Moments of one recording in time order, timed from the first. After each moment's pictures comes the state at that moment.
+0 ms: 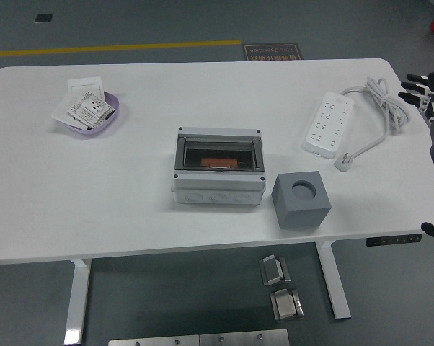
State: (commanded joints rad) left arm 0.12 0.09 -1.38 -0.18 1.16 -0.01 0.13; right arm 0.05 -0.30 1.62 1.48 -1.28 -0.11 0.17
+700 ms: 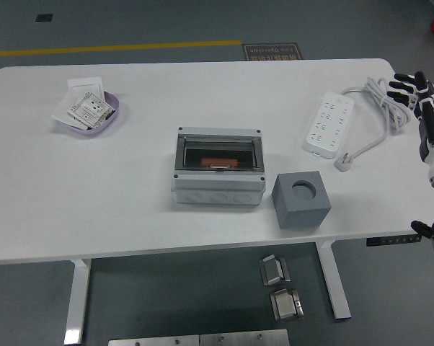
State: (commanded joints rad) left arm 0.14 0.09 -1.50 -0.18 1.22 0.01 0.18; right arm 0.06 -0.24 1.61 1.48 -1.32 -0.10 0.15
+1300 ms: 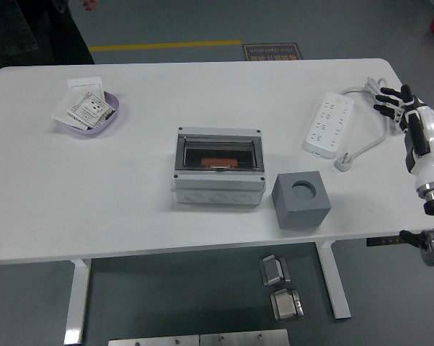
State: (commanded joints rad) left arm 0.15 0.11 -1.50 -0.18 1.20 0.03 0.21; right arm 0.04 -0.20 1.59 1.46 -1.33 -0.09 0.16
